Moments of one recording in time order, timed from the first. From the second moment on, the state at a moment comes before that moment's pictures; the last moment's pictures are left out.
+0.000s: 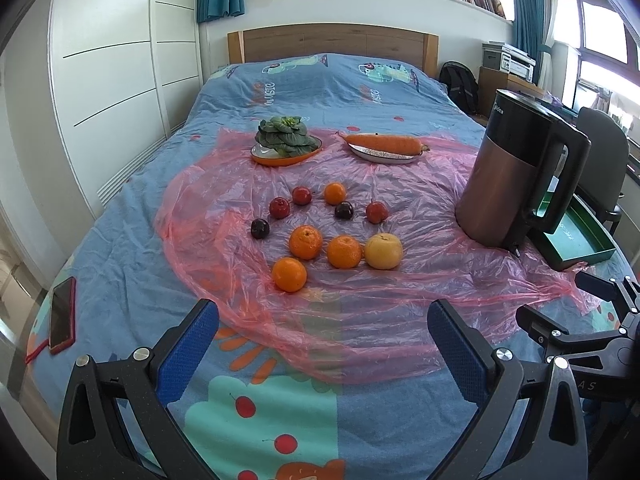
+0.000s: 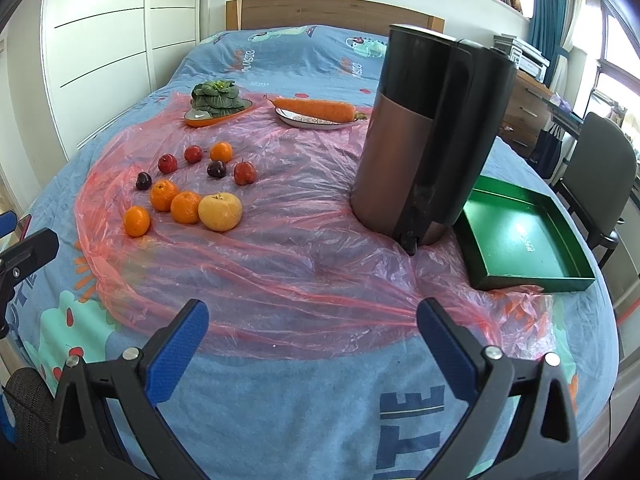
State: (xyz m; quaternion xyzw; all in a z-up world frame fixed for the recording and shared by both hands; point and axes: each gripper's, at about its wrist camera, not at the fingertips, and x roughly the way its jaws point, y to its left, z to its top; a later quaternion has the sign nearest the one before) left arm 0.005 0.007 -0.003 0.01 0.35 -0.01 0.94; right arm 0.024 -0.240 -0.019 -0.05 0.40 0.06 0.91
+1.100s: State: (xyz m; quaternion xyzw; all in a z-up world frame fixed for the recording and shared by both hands) left arm 0.013 0.010 -0.008 0.01 0.37 -0.05 0.93; right arm 0.029 -0.246 -0.022 -0.03 0.41 0.07 0.91
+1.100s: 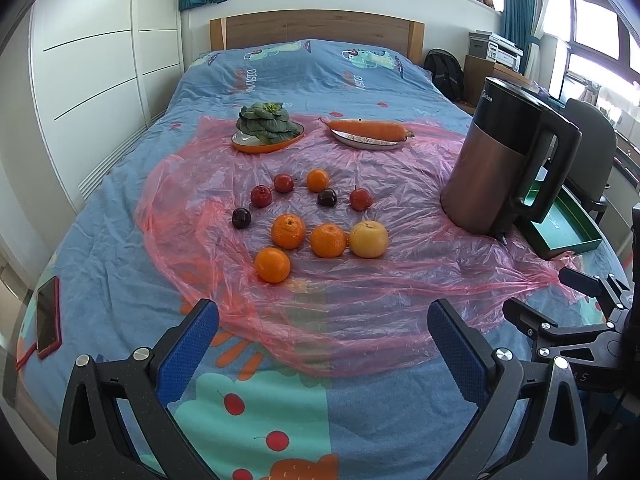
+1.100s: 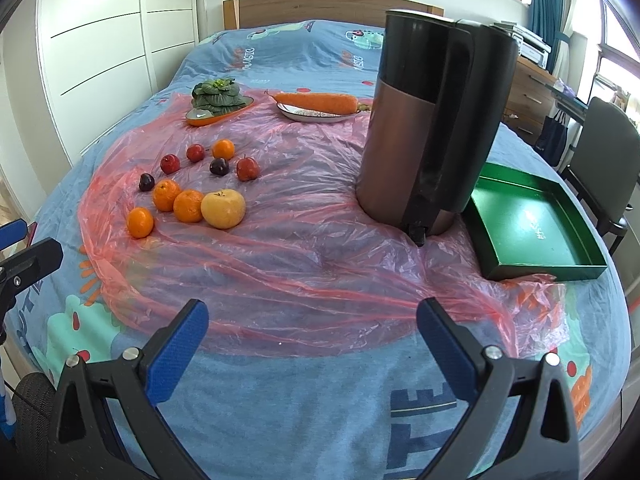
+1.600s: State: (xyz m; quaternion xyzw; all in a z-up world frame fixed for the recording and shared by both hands) left arm 0.021 0.013 -0.018 0.01 0.39 -0.05 0.92; right arm 0.032 -0.244 -0.029 -0.02 0.41 0.07 0.91
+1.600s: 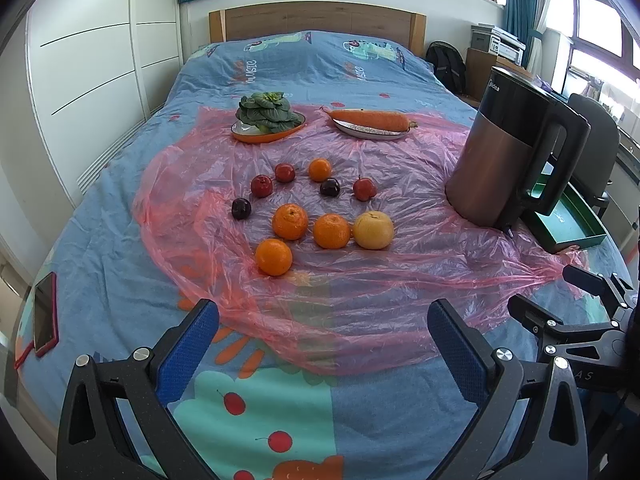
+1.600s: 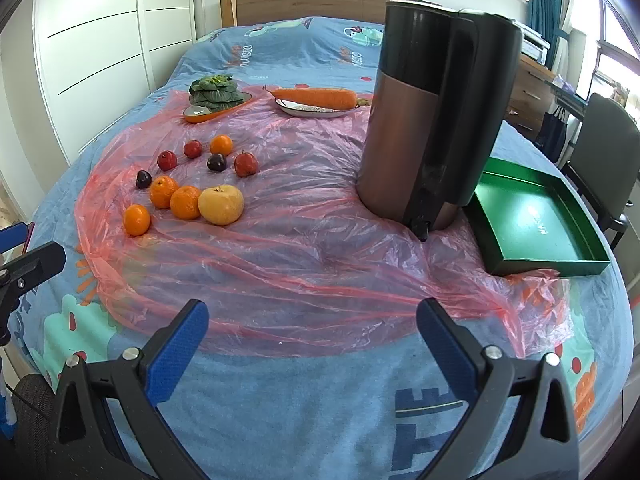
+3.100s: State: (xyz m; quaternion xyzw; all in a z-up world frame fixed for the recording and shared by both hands) left arm 0.135 0.060 -0.085 0.01 0.47 -0.03 0.88; right arm 0.146 -0.148 -0.062 -0.10 0.42 0.22 0.88
